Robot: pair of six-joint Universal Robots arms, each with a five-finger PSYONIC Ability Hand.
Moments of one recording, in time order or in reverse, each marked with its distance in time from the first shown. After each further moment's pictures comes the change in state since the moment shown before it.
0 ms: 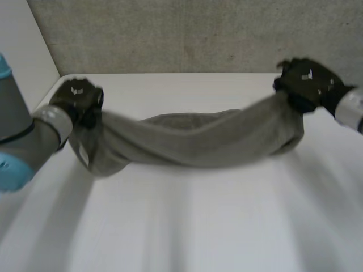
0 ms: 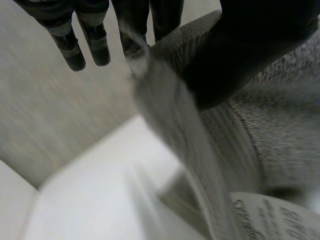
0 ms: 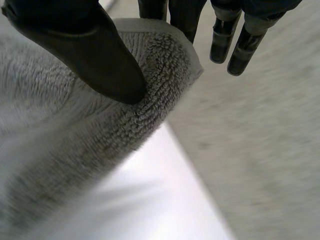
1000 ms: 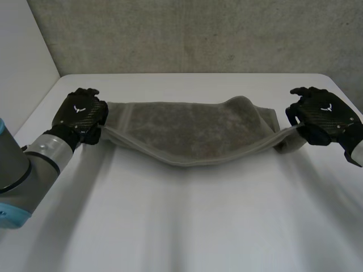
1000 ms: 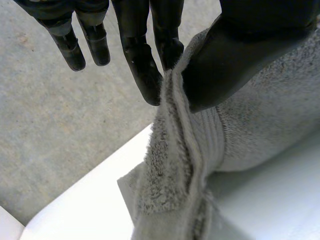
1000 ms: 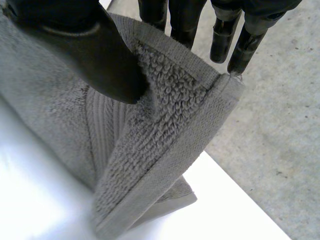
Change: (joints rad) left arm 0.064 0.135 -0.433 0.404 0.181 0.002; right arm -0.184 -0.196 0.551 -0.372 -0.176 0.222; left_hand 0.002 0.002 0.000 0.000 0.000; right_hand 0.000 0.005 0.000 0.000 0.007
